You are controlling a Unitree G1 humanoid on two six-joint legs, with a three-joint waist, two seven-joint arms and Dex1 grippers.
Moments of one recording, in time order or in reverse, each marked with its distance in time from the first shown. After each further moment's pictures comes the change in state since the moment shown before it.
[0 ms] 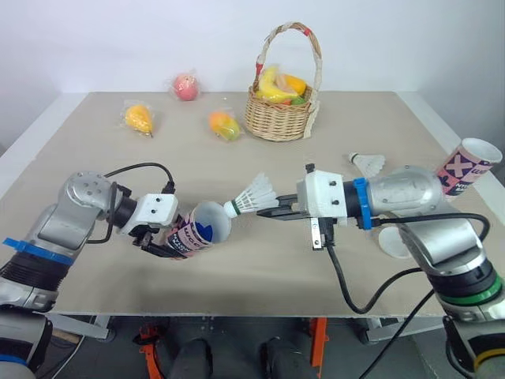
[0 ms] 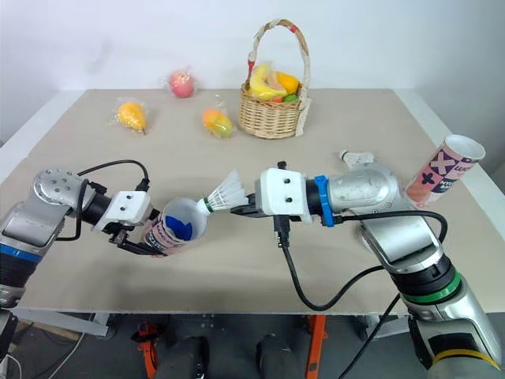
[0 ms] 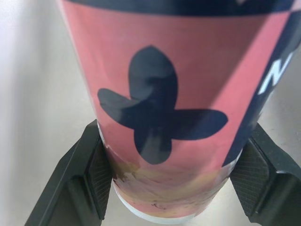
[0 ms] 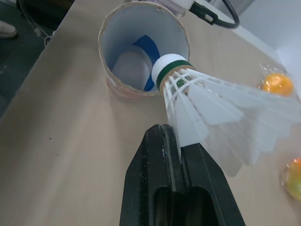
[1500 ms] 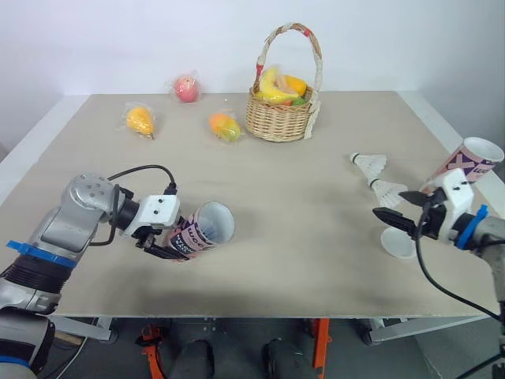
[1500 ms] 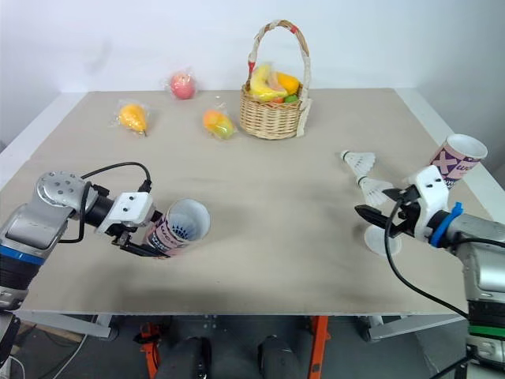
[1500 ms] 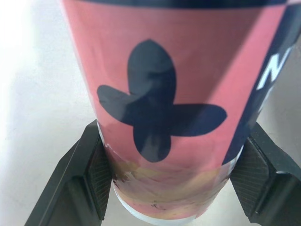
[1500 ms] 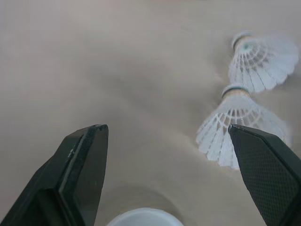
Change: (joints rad) left arm 0.016 -0.012 0.006 -0.020 0.000 0.037 0.012; right arm 0.397 -0.087 -0.560 0.572 0.039 0.140 -0.230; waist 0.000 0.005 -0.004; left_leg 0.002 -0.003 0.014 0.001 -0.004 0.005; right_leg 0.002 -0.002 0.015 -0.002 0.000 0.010
